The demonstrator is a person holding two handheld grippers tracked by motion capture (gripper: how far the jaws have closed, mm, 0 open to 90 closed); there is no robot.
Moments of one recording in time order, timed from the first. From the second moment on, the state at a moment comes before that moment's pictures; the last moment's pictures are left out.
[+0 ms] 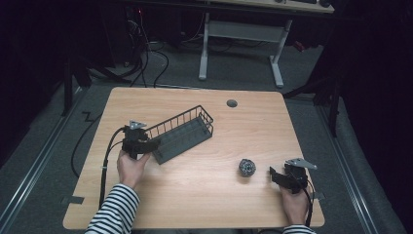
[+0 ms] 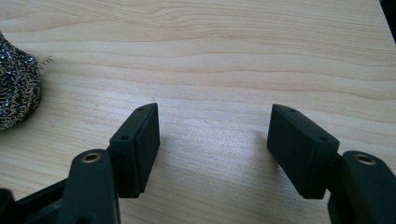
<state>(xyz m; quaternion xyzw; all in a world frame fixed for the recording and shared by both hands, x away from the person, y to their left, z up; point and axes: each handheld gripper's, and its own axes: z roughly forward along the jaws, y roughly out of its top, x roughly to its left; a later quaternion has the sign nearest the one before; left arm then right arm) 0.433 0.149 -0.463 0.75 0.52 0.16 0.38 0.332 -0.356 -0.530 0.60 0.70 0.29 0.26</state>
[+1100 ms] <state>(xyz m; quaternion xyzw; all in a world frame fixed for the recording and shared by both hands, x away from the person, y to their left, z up) 0.410 0.127 -0.463 0.77 0.48 0.14 0.39 0.332 -0.356 -0.530 0.60 0.70 0.29 0.26</state>
